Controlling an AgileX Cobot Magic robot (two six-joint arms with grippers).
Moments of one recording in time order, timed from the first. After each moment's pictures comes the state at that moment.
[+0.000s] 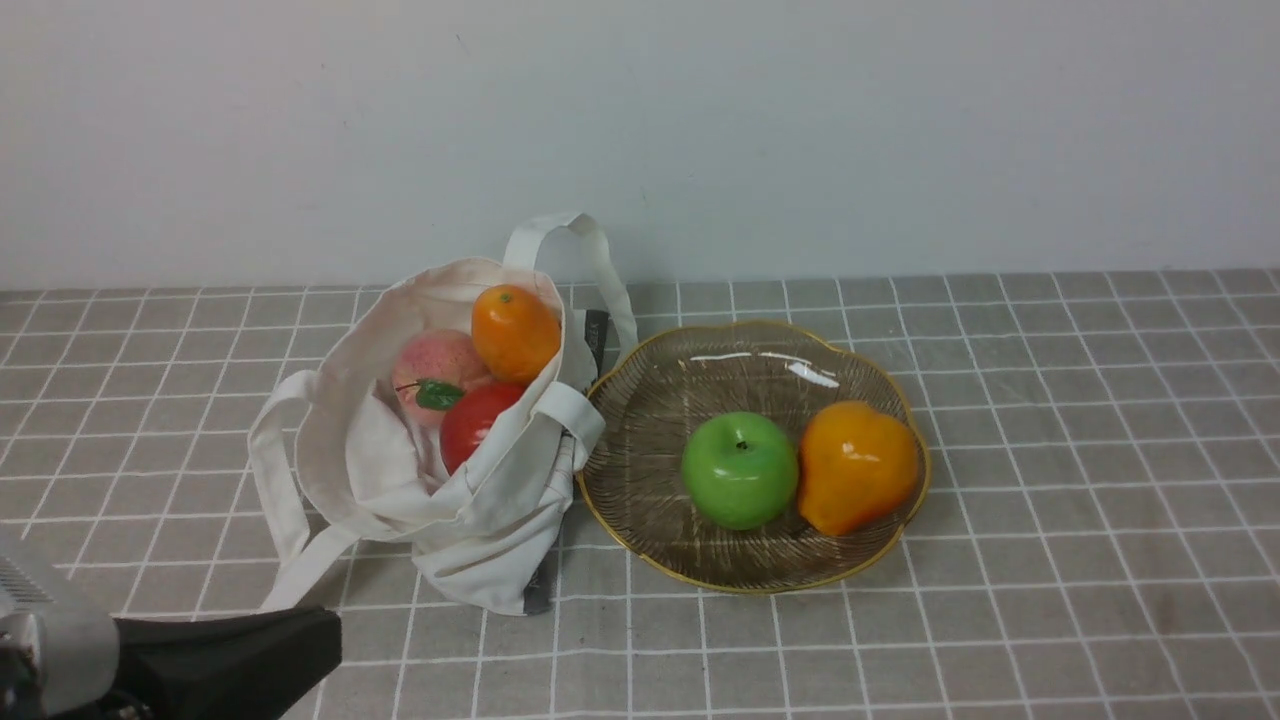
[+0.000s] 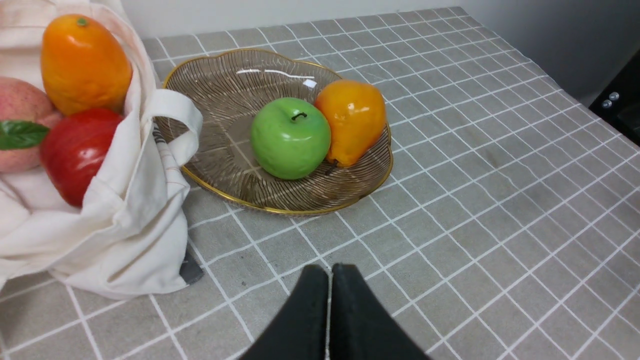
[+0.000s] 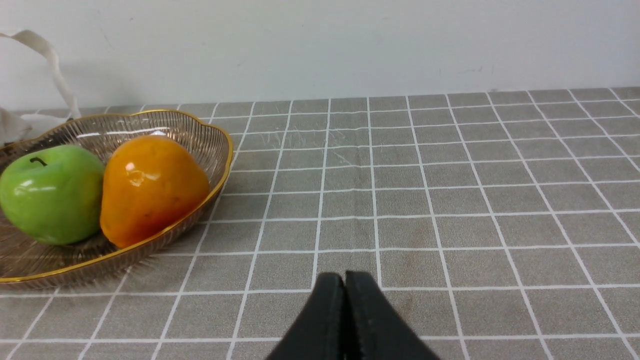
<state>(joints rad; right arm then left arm) 0.02 -0.01 0.02 0.09 0.38 -0.04 -0.26 0.50 -0.41 -0.84 0.57 0.65</state>
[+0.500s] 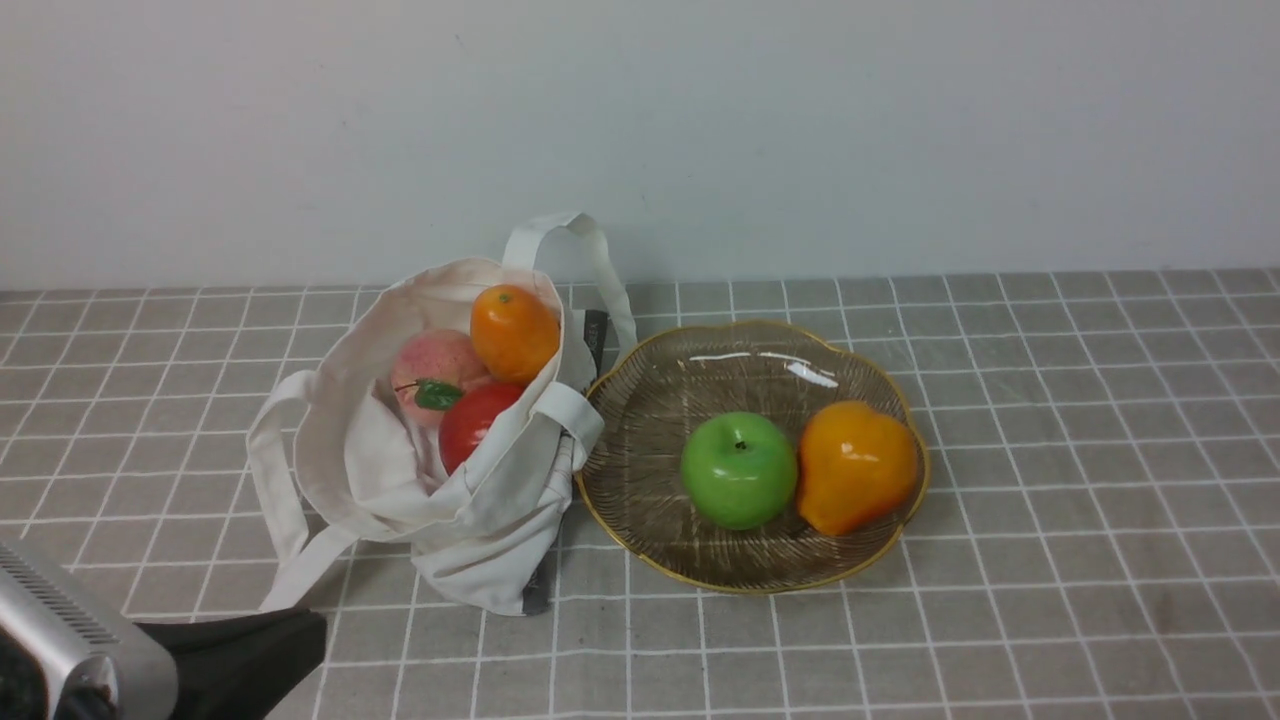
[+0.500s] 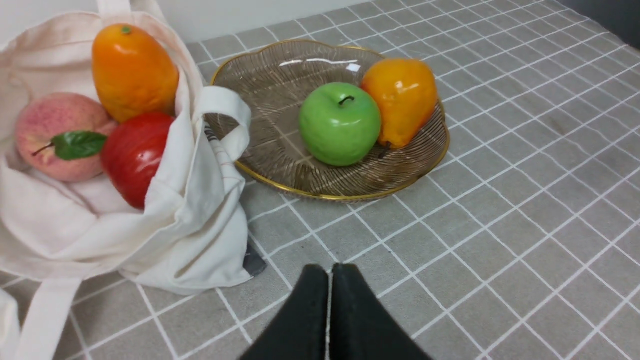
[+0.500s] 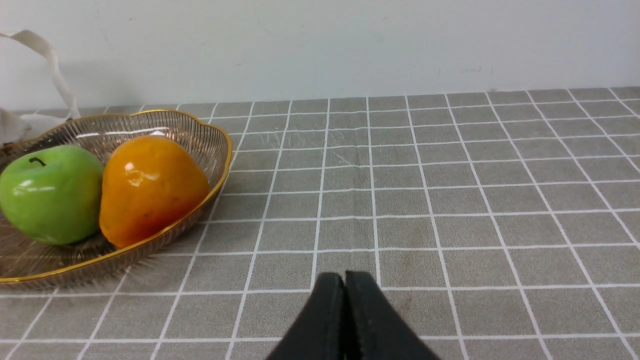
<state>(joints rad) 0.02 -0.01 0.02 0.09 0.38 -0.04 -0.30 0.51 -0.35 -0.73 0.46 0.67</state>
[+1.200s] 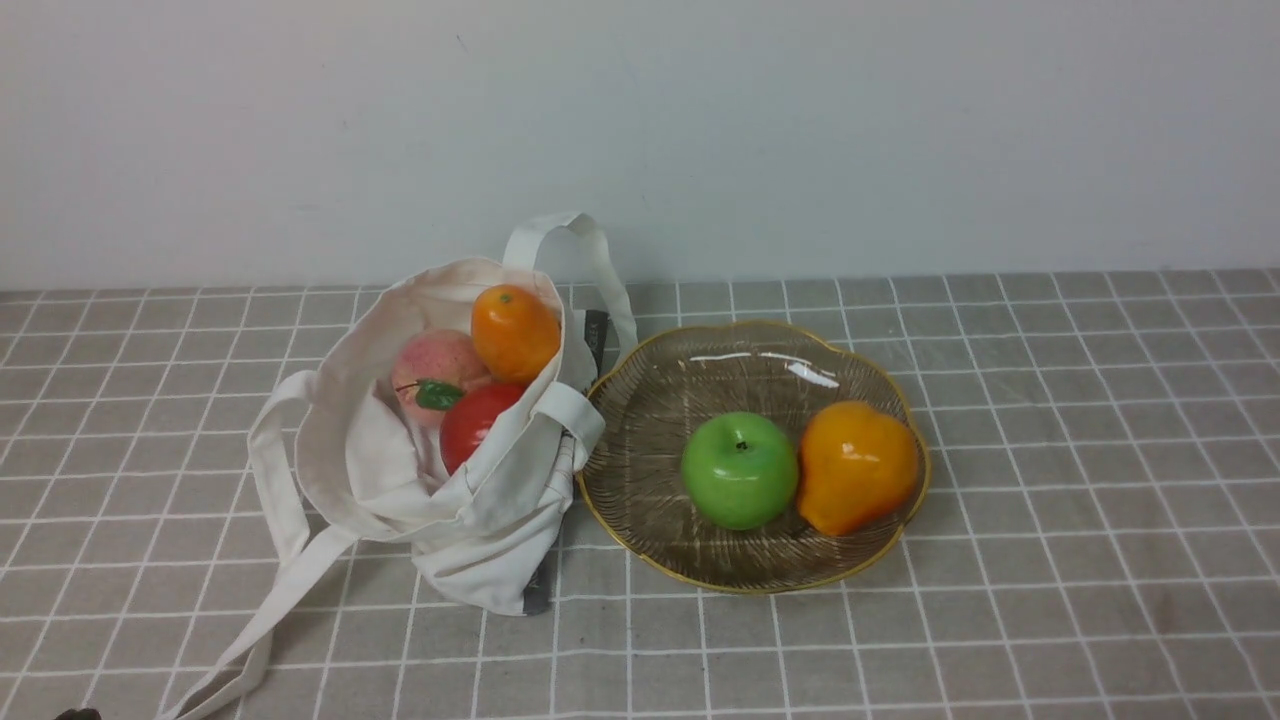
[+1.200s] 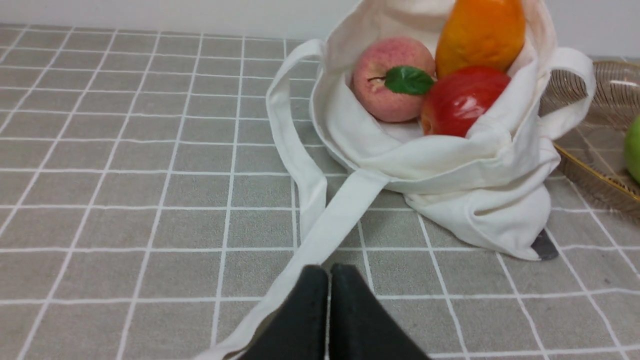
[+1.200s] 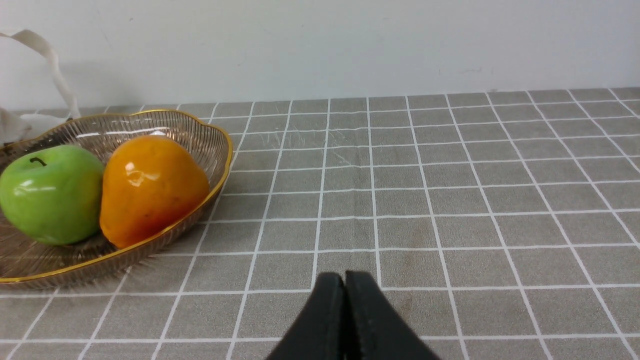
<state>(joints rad) 0.02 -0.01 0.02 0.09 0.38 -0.04 -0.07 -0.01 0.03 -0.07 0.37 -0.06</state>
